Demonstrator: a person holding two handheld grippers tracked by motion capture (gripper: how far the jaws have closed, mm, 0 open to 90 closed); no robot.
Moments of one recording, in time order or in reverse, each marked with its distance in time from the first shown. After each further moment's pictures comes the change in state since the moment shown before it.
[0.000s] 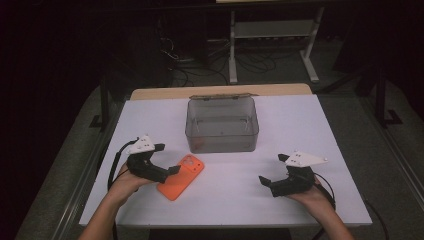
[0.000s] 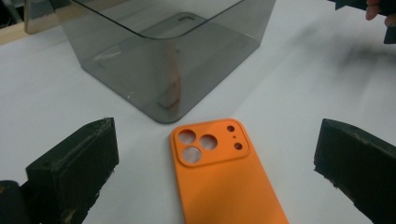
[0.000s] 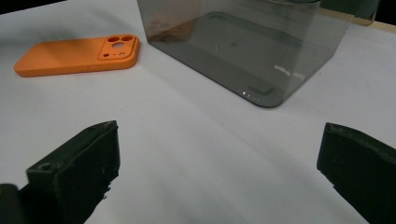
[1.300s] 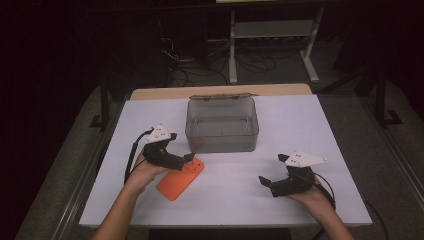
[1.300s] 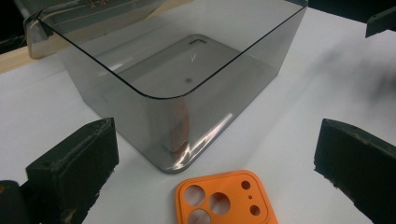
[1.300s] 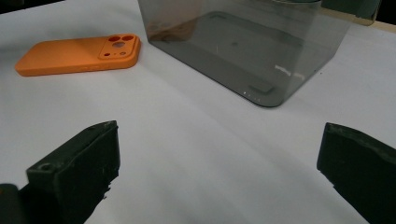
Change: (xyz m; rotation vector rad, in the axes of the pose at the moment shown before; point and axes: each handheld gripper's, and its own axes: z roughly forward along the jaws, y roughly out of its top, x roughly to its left) left arm -0.001 0.027 0.039 -0.034 0.054 -0.007; right arm 0.000 0.000 0.000 0.001 0.002 -0.001
